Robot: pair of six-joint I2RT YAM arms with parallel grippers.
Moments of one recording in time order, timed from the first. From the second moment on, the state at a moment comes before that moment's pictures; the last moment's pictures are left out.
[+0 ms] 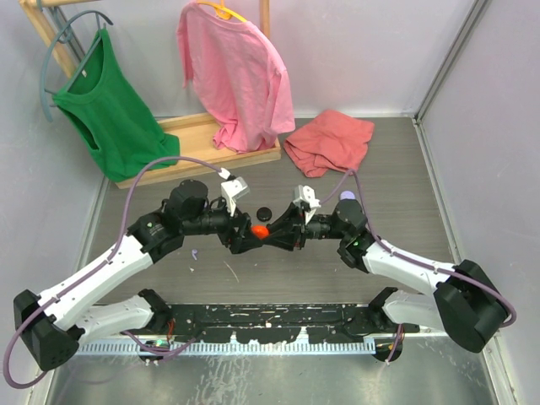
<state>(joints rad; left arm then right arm) -0.76 1.00 0.91 -0.39 0.44 -0.12 0.70 1.16 0.48 0.79 -0.88 0.25</state>
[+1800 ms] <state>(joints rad) -0.54 1.12 0.88 -0.45 0.07 -0.51 0.70 1.17 0.26 0.97 -0.56 0.12</state>
